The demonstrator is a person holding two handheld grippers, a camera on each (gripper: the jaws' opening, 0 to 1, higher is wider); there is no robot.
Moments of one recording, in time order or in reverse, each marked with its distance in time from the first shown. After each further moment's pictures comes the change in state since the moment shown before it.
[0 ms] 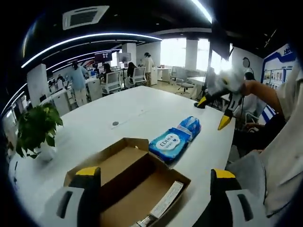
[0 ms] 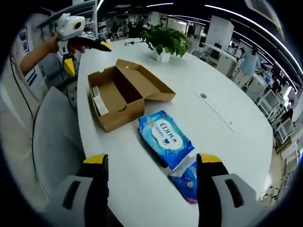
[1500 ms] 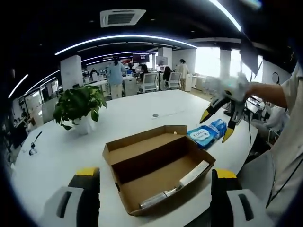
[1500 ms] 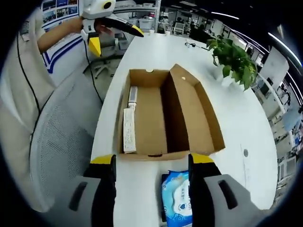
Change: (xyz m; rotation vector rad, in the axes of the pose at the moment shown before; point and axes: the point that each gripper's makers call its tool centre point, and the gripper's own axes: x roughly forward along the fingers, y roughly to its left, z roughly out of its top) left arm -0.092 0.059 -0.059 -0.163 -0.062 0.277; right arm 0.110 0.087 0.093 -0.445 0.042 0.340
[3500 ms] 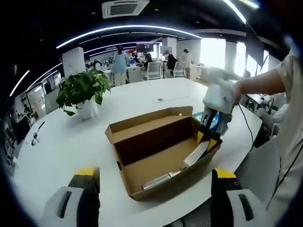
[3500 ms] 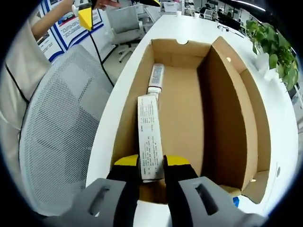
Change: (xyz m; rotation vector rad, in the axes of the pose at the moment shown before) left arm 0.004 0.007 -0.051 -0.002 0.108 0.032; right arm 0.108 0.039 -0.015 -0.046 0.128 0.253
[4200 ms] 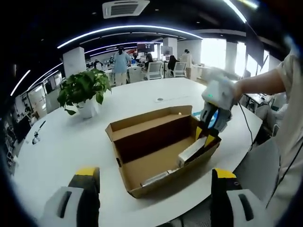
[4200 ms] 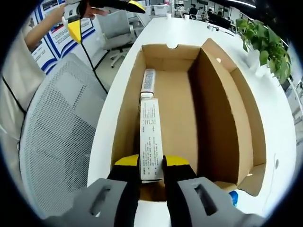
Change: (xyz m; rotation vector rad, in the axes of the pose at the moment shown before) left arm -0.006 -0.002 -0.004 -0.007 -0.010 0.001; right arm -0.012 -0.008 0.007 0.062 -0.040 -0.067
